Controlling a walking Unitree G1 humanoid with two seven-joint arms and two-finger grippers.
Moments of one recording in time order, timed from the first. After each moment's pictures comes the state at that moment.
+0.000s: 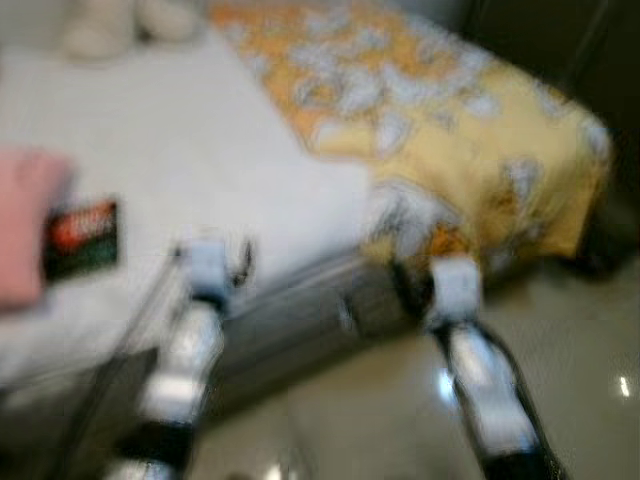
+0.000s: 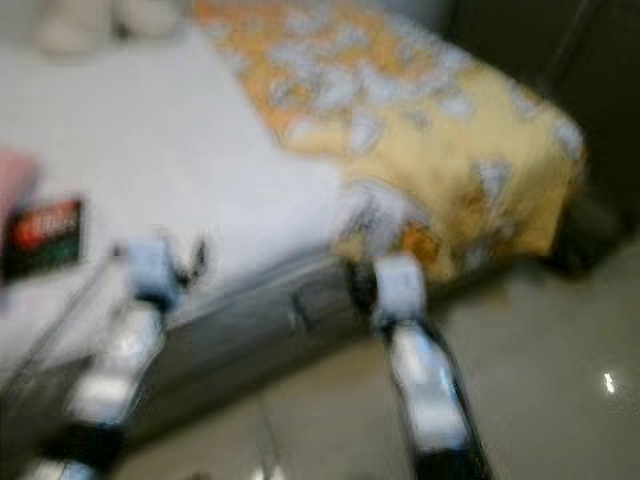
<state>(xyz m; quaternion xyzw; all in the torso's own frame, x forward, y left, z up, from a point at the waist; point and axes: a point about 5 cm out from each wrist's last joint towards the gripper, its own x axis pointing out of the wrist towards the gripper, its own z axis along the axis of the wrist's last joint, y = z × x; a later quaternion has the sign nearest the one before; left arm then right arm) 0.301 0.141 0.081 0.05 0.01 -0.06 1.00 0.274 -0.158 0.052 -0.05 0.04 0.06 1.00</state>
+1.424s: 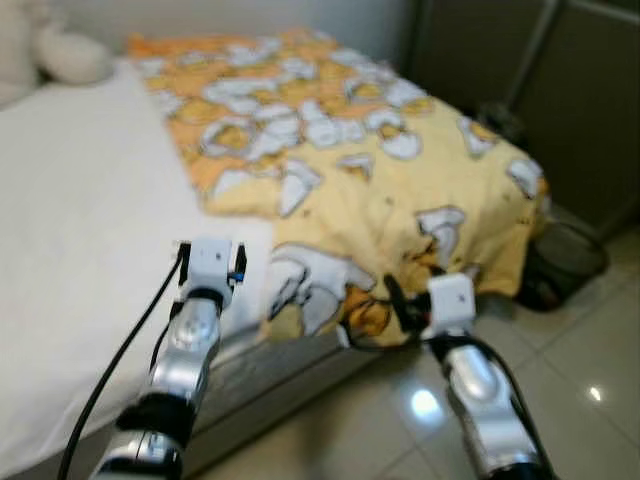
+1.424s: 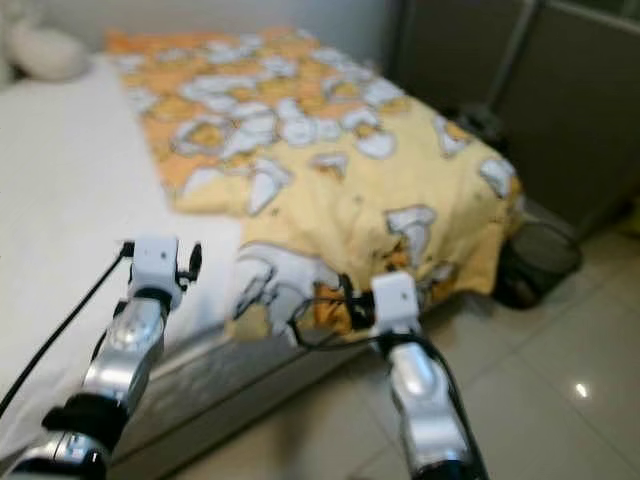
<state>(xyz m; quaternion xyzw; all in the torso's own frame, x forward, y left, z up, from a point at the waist) 0.318 0.170 0.065 0.11 0.06 0.02 0.99 0.264 -0.147 0.052 -0.05 0.03 0.09 0.99</state>
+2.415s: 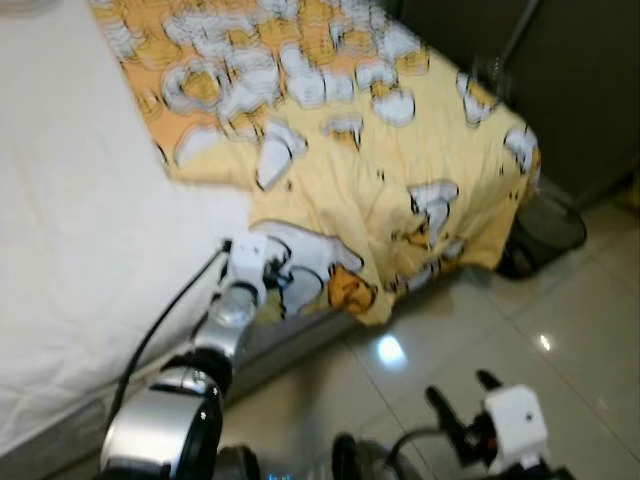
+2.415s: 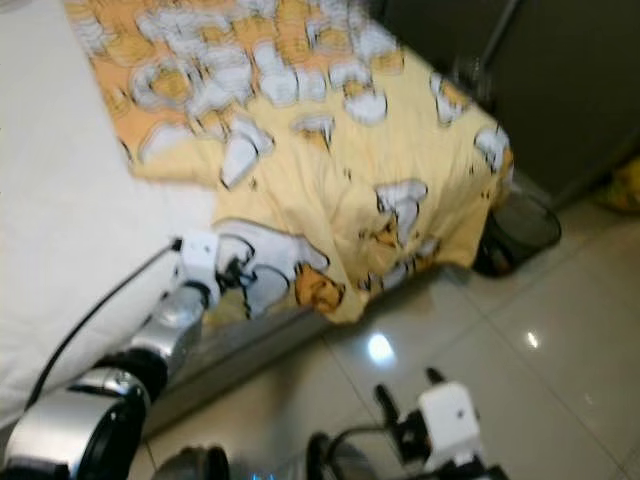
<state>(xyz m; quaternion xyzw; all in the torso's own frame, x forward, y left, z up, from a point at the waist) 0.344 0.140 0.051 0.09 0.16 -0.01 0.98 0.127 -0.182 0.043 -0.08 0.16 0.15 0.97</state>
